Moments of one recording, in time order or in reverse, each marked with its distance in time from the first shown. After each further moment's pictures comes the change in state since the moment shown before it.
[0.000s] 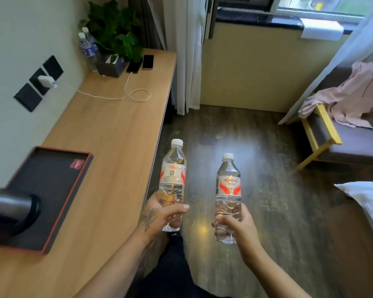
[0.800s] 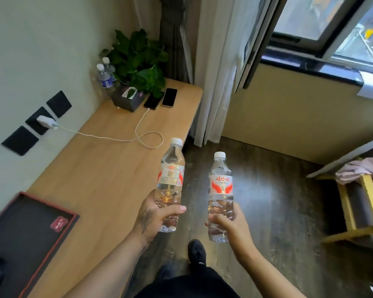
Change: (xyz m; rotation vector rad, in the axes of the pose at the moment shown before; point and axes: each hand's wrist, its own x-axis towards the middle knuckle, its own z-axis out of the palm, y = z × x) left_hand 0.275 0.185 -0.016 -0.016 0.254 0.083; right_hand 0.302 -0.221 0.097 -0.283 -0.173 -0.041
